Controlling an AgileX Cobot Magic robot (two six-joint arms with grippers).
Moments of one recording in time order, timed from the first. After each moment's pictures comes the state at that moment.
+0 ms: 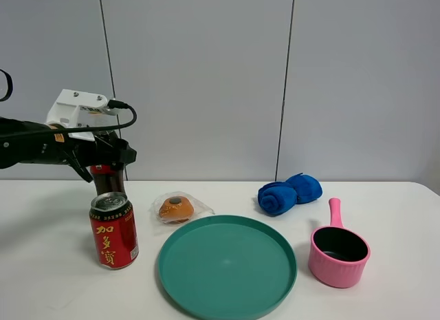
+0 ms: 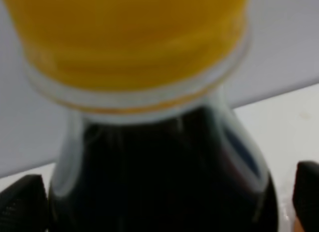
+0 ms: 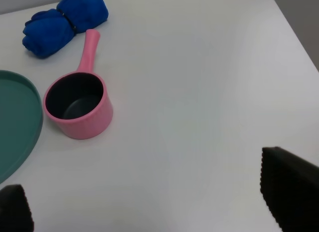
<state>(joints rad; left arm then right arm) -0.14 1.94 -0.94 0.27 -0.56 -0.13 -0.05 0.00 -0.51 0.07 1.07 -0.02</state>
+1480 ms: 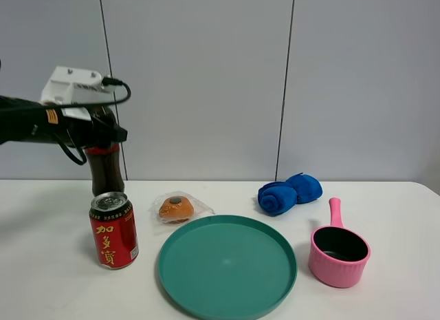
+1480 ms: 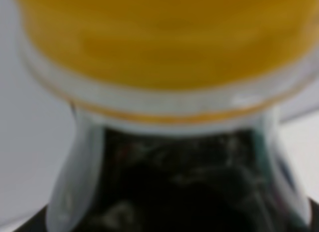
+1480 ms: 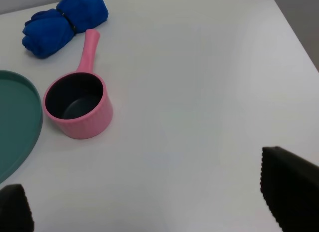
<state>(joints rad) -0.12 1.82 -0.98 0.49 -0.53 -0.34 -0.05 0.00 -0.51 0.07 1.07 -0.02</state>
